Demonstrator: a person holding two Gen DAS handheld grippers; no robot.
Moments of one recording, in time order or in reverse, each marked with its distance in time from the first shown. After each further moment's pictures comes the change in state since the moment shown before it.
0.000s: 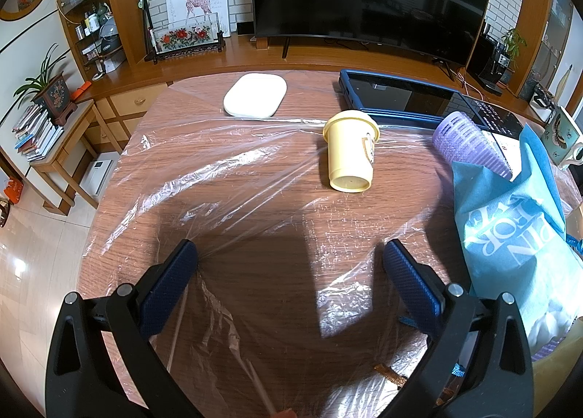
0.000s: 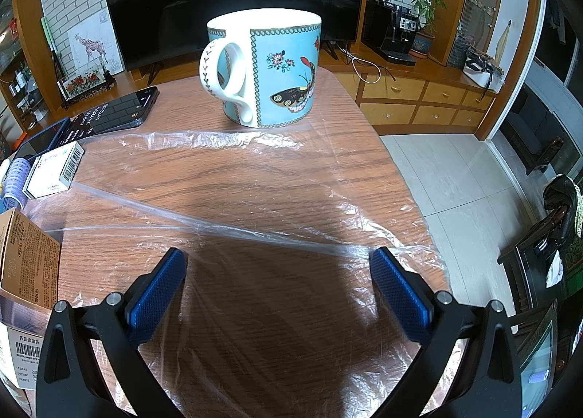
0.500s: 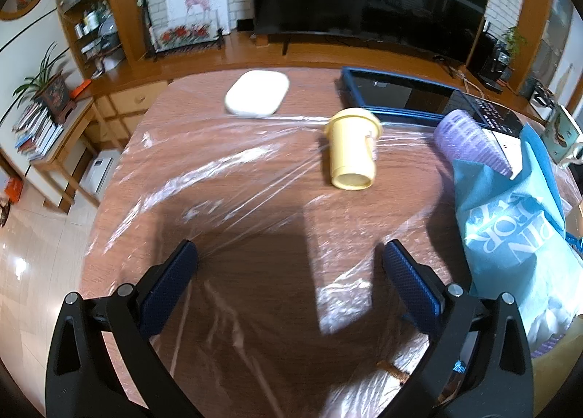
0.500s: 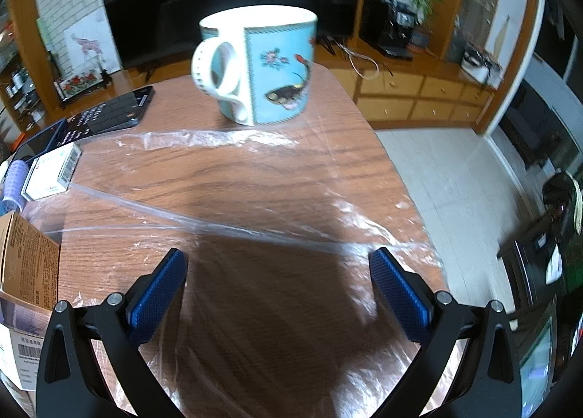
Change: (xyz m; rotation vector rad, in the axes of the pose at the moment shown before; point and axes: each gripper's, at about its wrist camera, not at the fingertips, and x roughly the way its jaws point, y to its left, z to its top) left arm -0.003 0.005 0.001 -0.017 0.021 0.002; right arm -0.005 -0.006 0.002 0.040 0.026 0.008
